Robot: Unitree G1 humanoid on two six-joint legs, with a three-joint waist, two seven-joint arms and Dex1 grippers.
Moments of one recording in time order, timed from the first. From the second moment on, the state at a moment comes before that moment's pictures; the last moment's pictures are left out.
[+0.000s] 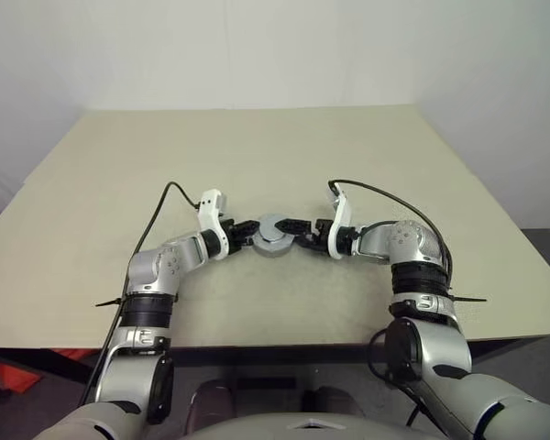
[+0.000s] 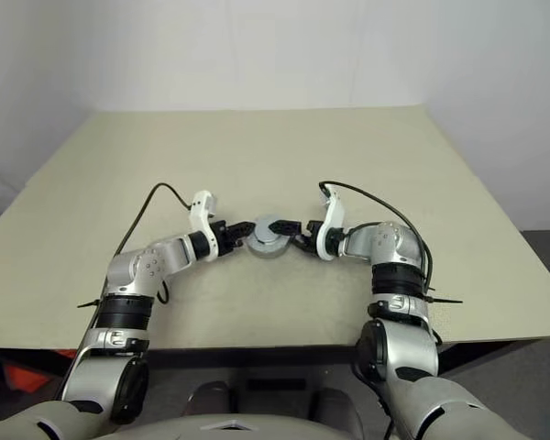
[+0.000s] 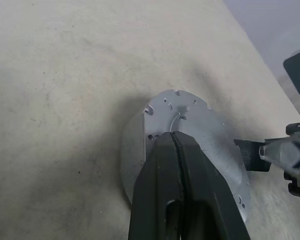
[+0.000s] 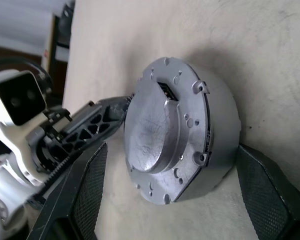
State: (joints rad) left arm -0.50 0.14 0.13 0.23 -0.53 0.91 -0.47; right arm -0.72 -0.09 -0.38 0.45 0.52 1.34 0.44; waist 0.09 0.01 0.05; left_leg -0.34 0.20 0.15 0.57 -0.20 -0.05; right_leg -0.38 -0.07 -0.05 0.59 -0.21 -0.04
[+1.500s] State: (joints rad) left arm -0.51 0.11 0.33 0.25 -0.61 0.84 -0.41; right arm -0.94 0.02 -0.60 0.87 0.61 1.15 0.33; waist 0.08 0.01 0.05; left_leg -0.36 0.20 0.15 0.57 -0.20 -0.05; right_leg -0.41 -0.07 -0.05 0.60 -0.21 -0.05
